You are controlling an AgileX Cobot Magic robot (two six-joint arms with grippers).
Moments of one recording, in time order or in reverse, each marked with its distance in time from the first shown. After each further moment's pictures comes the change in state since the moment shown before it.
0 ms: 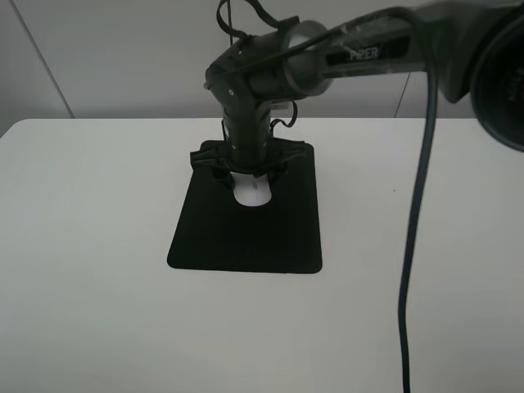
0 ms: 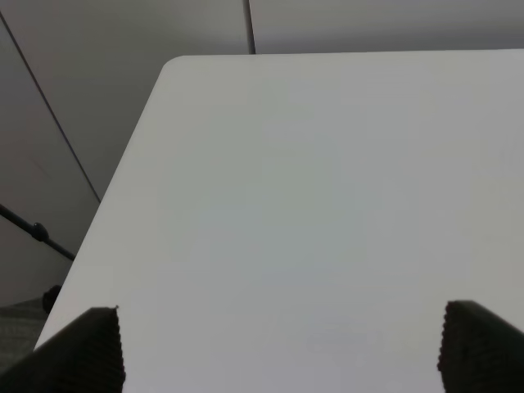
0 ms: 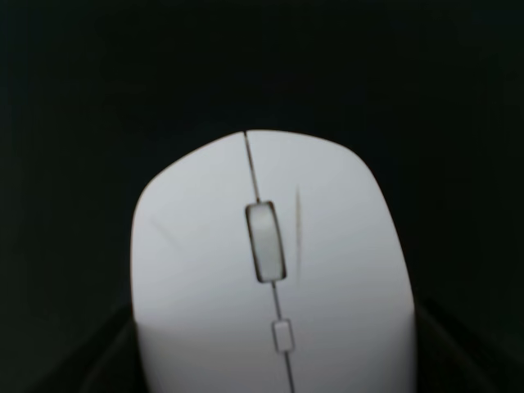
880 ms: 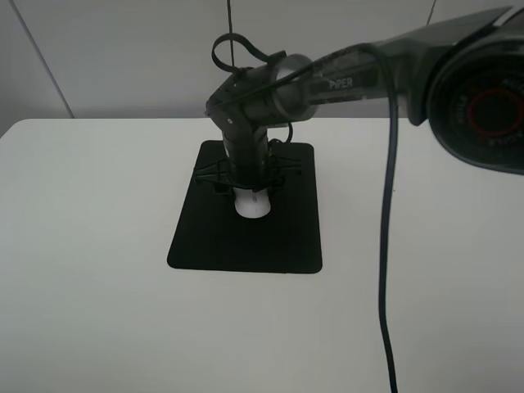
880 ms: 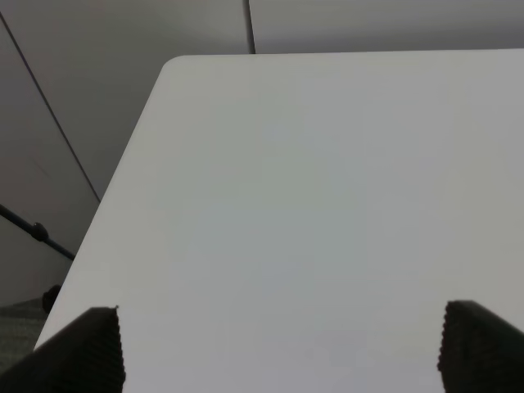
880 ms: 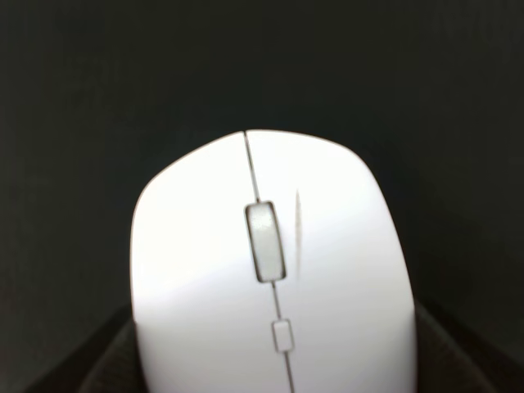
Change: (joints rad) left arm 0.000 0.000 0.000 0.000 0.000 0.000; right arm 0.000 0.078 0.000 -0.038 -0.059 0.071
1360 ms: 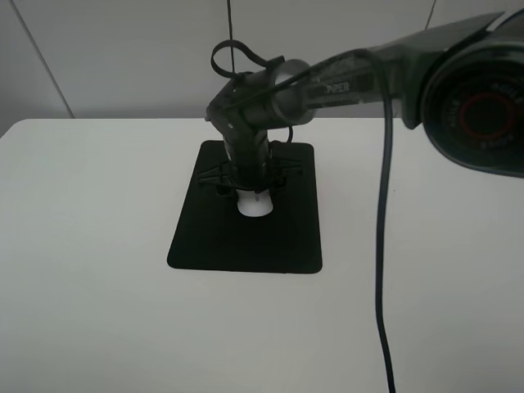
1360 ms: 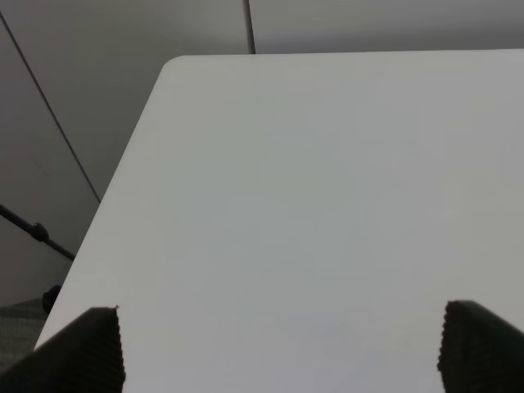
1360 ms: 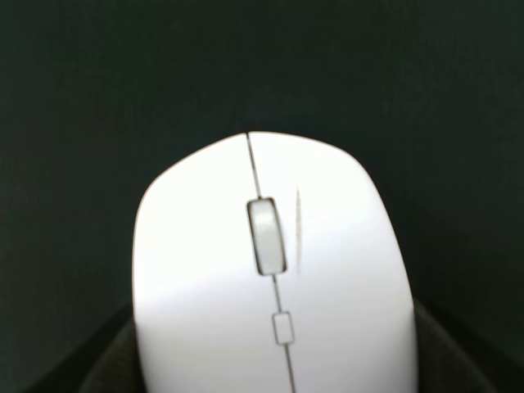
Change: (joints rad) left arm 0.000 0.000 0.000 0.000 0.000 0.000; right arm 0.000 0.013 0.000 -0.031 -0.001 0.000
